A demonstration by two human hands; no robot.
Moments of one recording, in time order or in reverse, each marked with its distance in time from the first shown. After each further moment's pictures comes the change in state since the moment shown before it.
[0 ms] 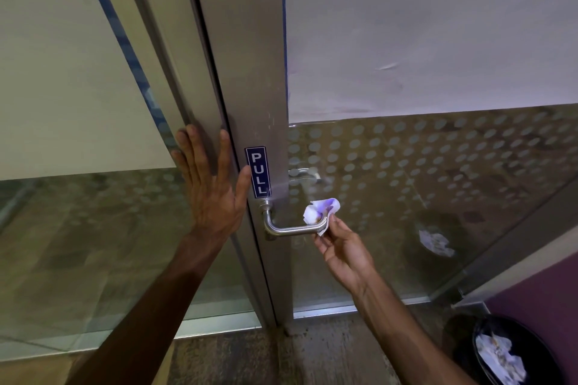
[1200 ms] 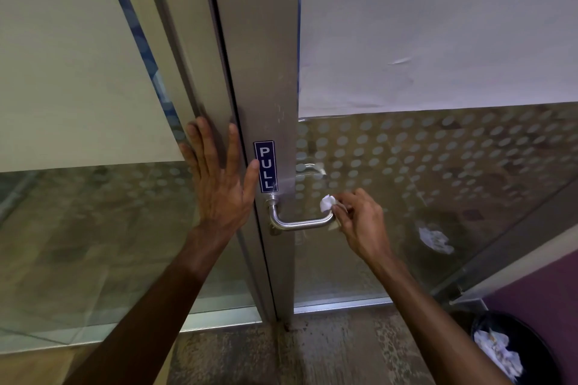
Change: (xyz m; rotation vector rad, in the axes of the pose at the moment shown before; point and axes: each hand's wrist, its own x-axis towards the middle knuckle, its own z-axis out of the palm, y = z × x) left_hand 0.000 0.000 -0.001 -0.013 -0.007 0.008; right_hand -0.007 -0.038 0.014 -1.727 0.063 -1.001
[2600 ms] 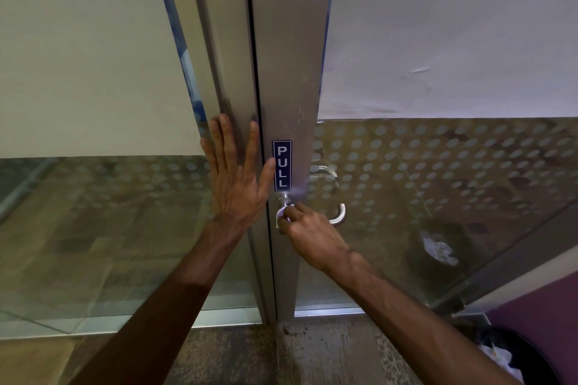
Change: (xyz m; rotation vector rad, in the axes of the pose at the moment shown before) left_hand -0.001 -0.002 -0.002 0.027 0.003 -0.026; right_hand -0.001 -0.082 0.049 -0.433 -0.391 -0.594
